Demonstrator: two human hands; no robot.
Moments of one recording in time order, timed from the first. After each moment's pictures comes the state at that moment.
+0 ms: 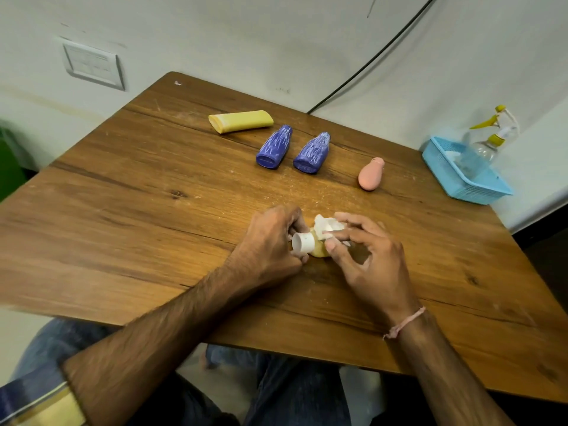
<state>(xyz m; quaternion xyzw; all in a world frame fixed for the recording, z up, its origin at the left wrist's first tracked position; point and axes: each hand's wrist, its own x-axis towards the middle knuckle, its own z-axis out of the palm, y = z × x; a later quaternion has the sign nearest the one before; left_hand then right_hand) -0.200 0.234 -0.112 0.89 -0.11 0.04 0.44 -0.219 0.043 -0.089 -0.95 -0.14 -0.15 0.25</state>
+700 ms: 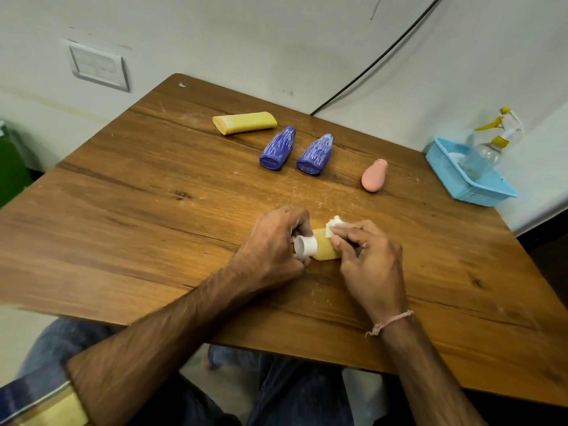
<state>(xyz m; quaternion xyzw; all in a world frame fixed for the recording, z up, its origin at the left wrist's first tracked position) -0.199 0.237 -0.114 0.89 -0.15 0.05 0.43 -0.219 0.067 -0.095 -0.94 -0.06 -0.19 0.27</state>
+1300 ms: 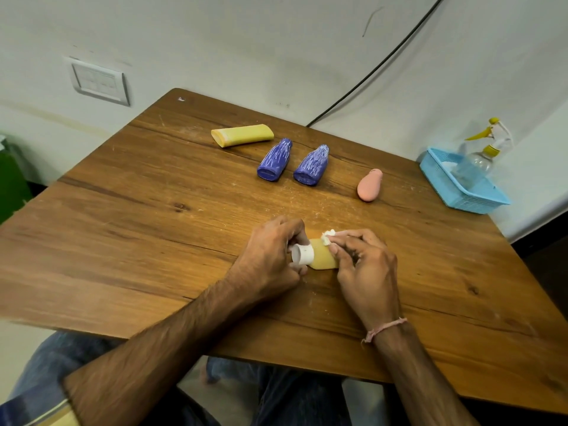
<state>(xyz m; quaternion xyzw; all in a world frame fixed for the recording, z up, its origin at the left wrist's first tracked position) -0.199 0.238 -0.113 0.90 -0.14 0.05 0.40 -0.211 0.061 -0.105 -0.94 -0.06 -0.22 0.26</state>
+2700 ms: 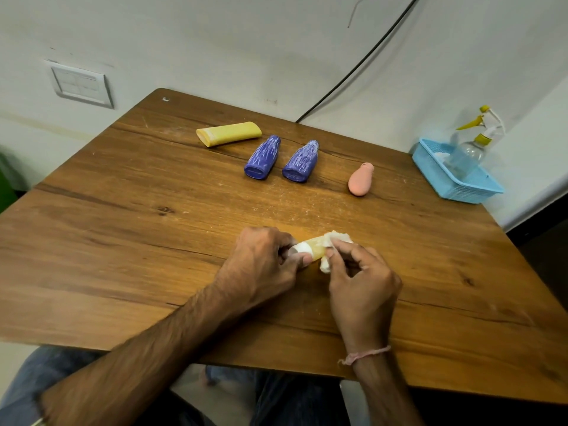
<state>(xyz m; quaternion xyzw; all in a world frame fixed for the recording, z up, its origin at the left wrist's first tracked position) -0.205 0.235 -0.110 0.91 -0.15 0.06 0.39 -0.241 0.082 -0.108 -0.88 0.05 -0.33 0.34</state>
